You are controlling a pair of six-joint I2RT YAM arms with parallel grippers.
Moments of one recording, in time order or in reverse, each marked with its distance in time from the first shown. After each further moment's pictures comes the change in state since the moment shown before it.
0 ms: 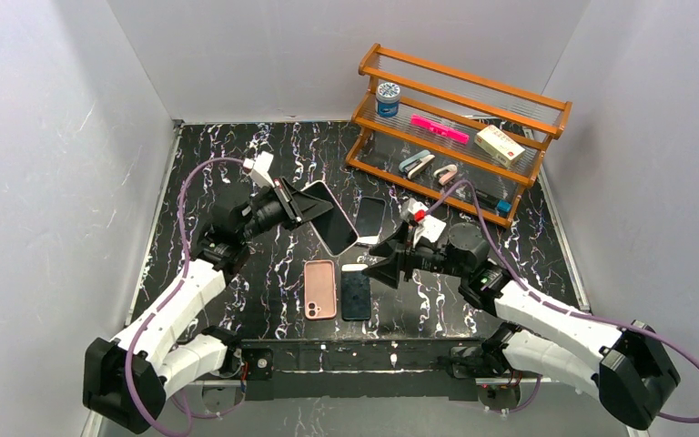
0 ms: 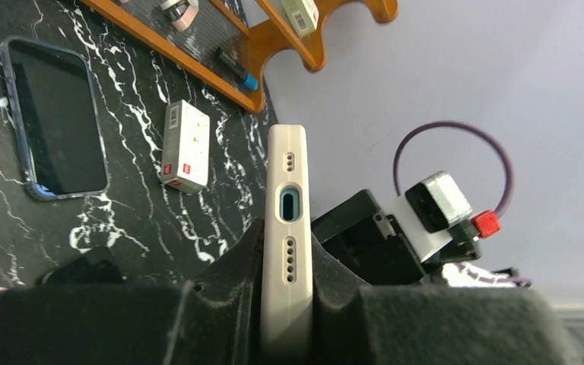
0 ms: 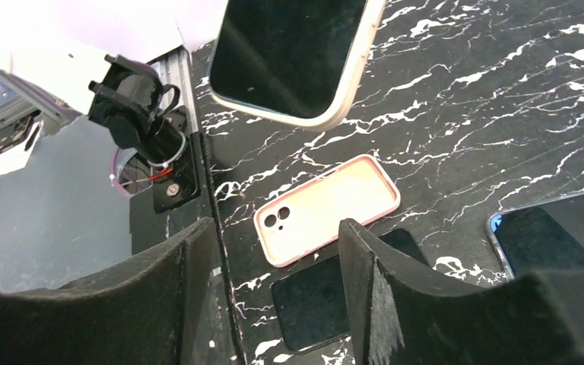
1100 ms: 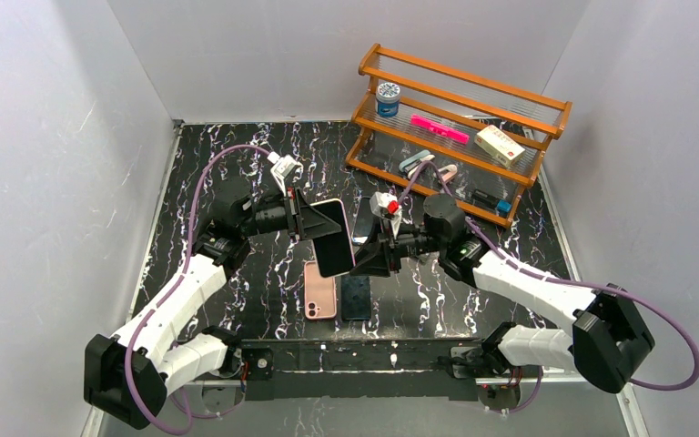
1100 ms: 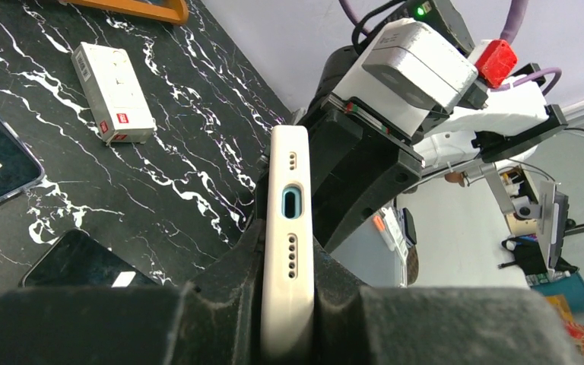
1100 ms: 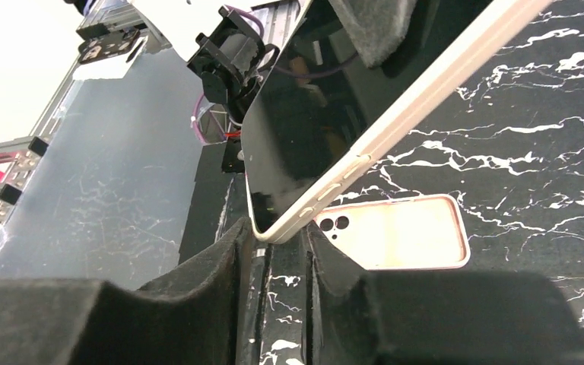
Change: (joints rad) left arm 0.005 0.029 0.076 -0.048 0.402 0.288; right arm -0.002 0.217 0.240 -0.097 -0.394 -0.139
